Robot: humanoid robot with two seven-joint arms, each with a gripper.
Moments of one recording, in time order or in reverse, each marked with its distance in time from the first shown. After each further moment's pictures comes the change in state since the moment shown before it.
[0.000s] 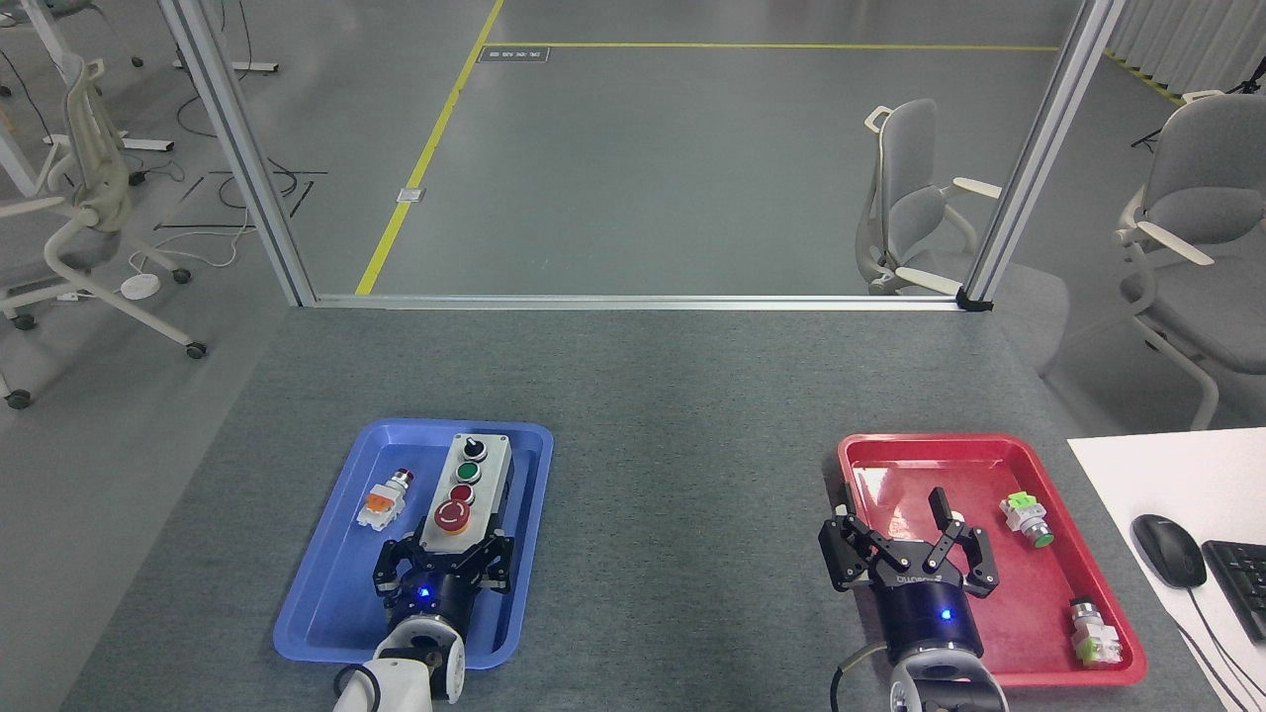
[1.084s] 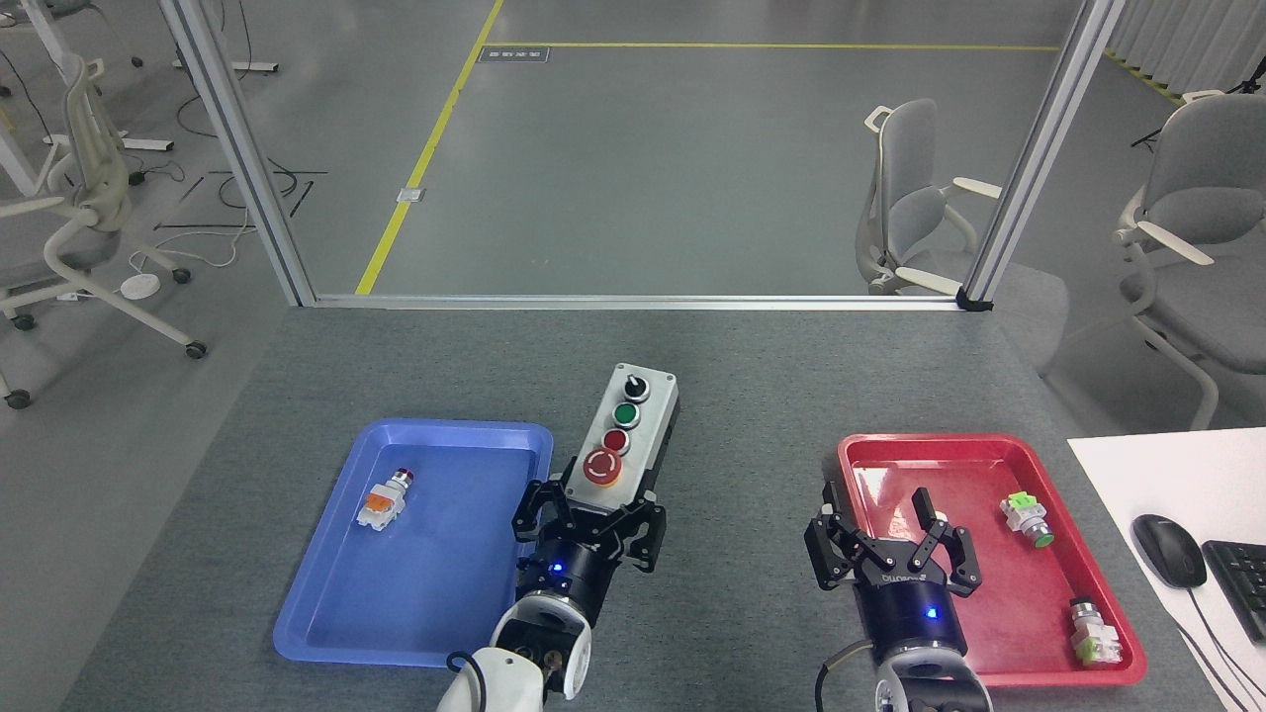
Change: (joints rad) left arm 0.031 -0.094 -0.325 -0.287 0.042 0.017 -0.010; right arm -0.007 0.036 -0.006 0.012 -0.004 -0.025 -0.003
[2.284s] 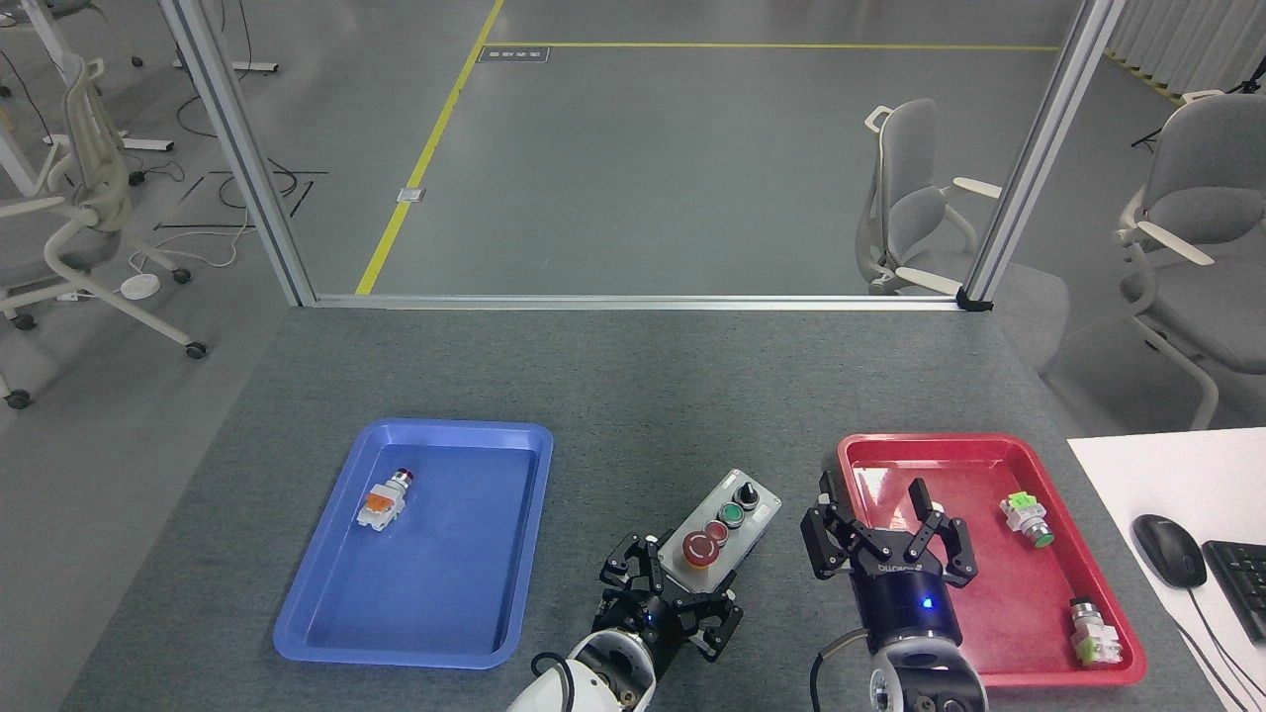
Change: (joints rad) left arm -0.155 -0.008 -0.399 0.323 0.058 0.020 -0.087; right arm -0.019 0.013 -0.003 0.002 0.001 0.005 -0.001
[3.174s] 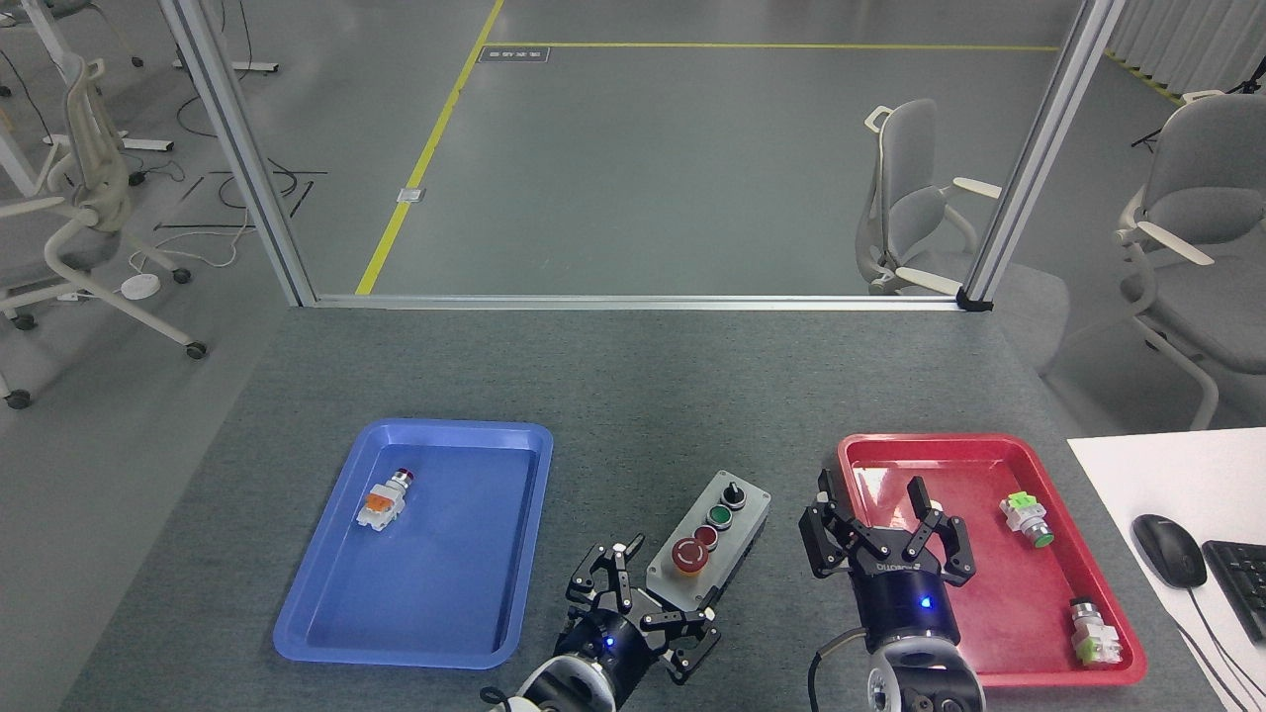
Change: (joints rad) left arm 0.152 0.178 0.007 -0.333 -0.004 -0.005 -0.008; right arm -0.002 0.005 0.000 0.001 0.002 0.000 0.000
